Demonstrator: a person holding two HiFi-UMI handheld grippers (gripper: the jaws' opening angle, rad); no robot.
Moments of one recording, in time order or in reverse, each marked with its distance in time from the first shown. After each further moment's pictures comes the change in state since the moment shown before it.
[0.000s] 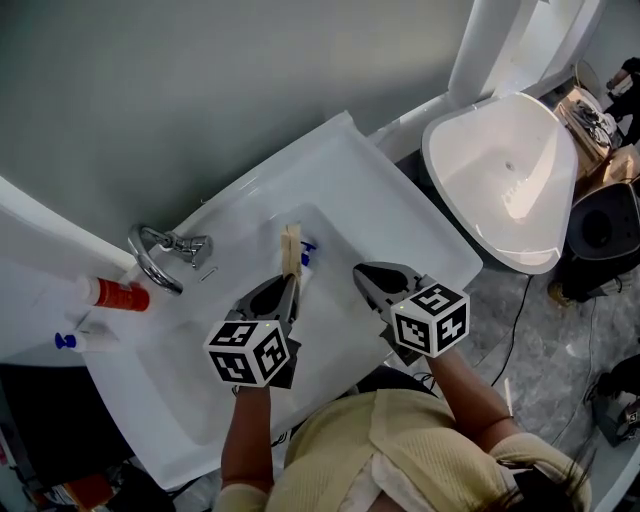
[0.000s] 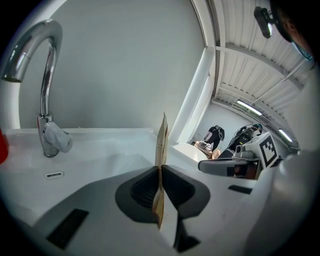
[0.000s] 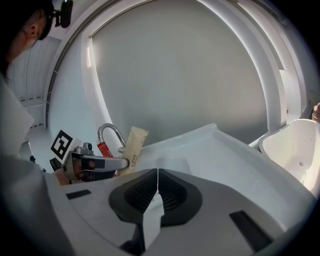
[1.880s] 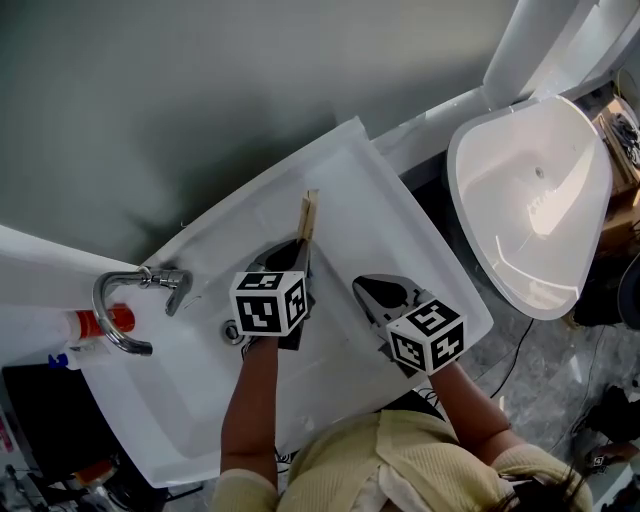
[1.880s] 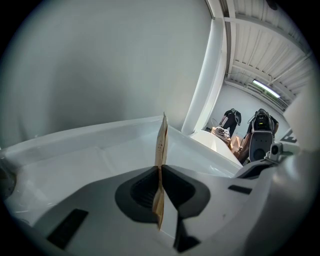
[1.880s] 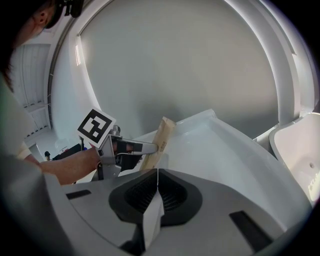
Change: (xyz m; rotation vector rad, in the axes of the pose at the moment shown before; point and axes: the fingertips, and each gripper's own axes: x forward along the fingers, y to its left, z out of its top) left arm 0.176 0.047 0.036 0.054 0.147 0.164; right arm 0.059 -0.093 0.001 0.009 0.123 0.087
